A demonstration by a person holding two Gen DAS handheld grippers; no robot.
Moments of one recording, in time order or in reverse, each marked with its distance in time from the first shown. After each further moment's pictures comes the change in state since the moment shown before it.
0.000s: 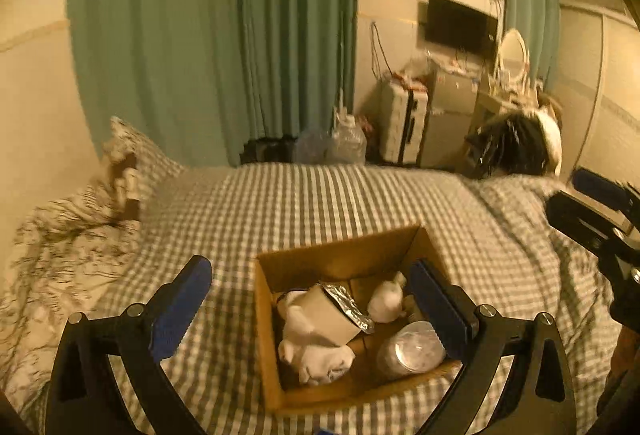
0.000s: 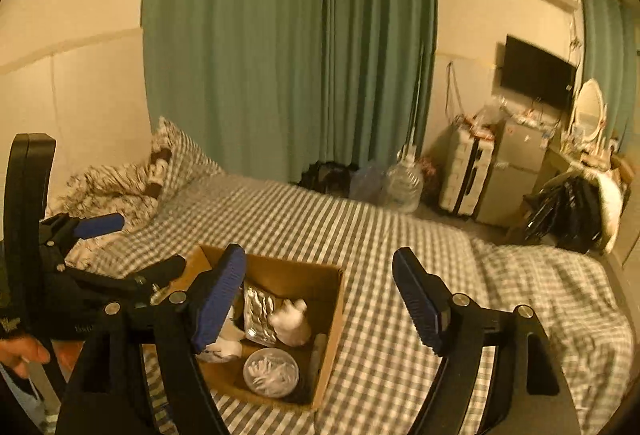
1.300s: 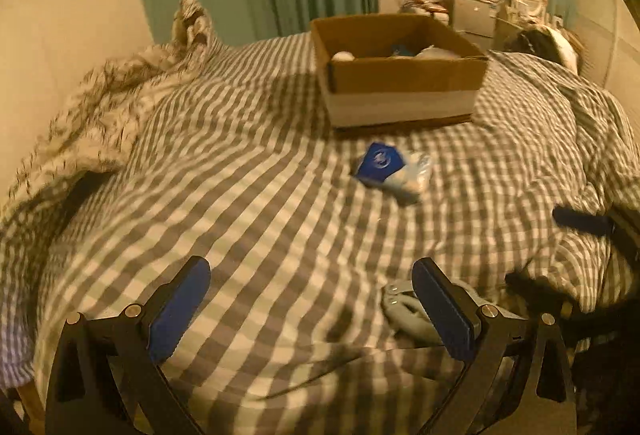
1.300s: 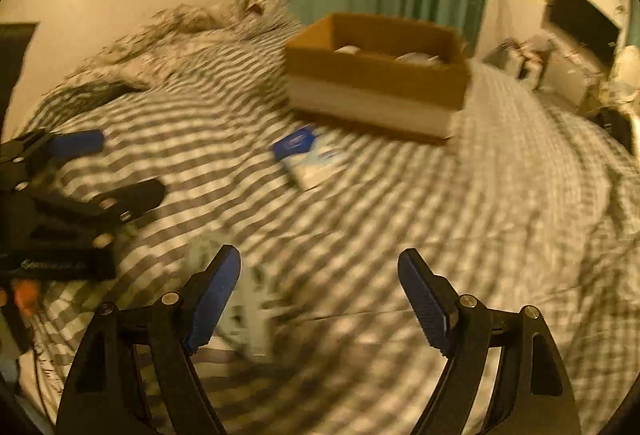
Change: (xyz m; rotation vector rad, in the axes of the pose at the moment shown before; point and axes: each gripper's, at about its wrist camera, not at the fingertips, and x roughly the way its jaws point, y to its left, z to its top) left arm -0.090 0.031 -0.278 0.030 0.227 0.127; right arm -0.074 0.132 -0.274 -0.076 0.336 0.166
